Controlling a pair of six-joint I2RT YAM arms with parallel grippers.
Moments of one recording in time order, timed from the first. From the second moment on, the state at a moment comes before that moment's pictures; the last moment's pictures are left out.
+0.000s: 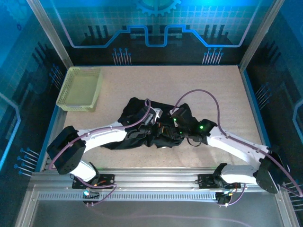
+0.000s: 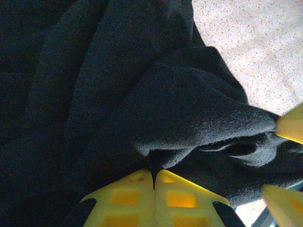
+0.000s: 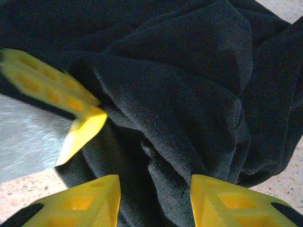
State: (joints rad) left arm -0.81 1.53 0.89 -0.16 0.14 -0.59; right arm 0.81 1.23 0.87 -0.62 0.14 0.36
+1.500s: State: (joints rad) left arm -0.64 1.14 0.55 0.22 0.27 -0.79; right arm 0.53 0.84 0.84 -0.55 -0.16 0.40
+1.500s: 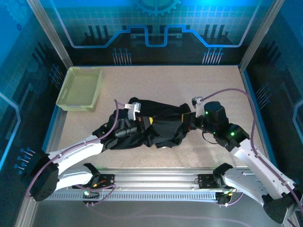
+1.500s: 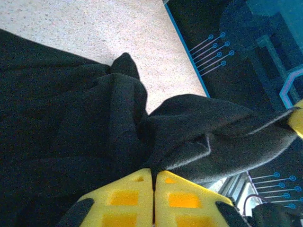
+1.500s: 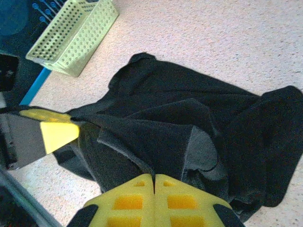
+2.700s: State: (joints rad) left arm -0.79 1.05 0.70 0.10 0.13 -0.35; right arm 0.86 1.17 1.19 -0.51 -0.15 0.29
